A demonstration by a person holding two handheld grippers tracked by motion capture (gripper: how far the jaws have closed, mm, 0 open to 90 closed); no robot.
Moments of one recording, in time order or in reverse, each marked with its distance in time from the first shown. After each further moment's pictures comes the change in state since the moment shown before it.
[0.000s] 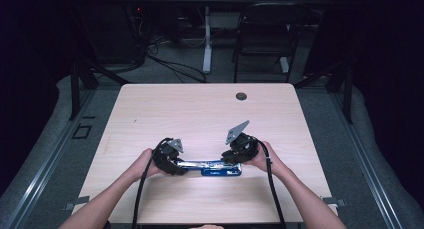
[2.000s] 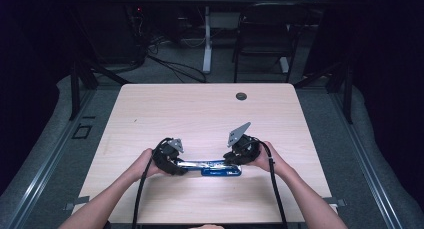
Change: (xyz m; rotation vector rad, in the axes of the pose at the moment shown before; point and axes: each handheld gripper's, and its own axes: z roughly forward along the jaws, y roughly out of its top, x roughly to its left) left arm 0.001 0.000 0.000 0.003 -0.002 0.000; right arm 0.001 -0.005 -0.002 0.007 0.022 -0.057
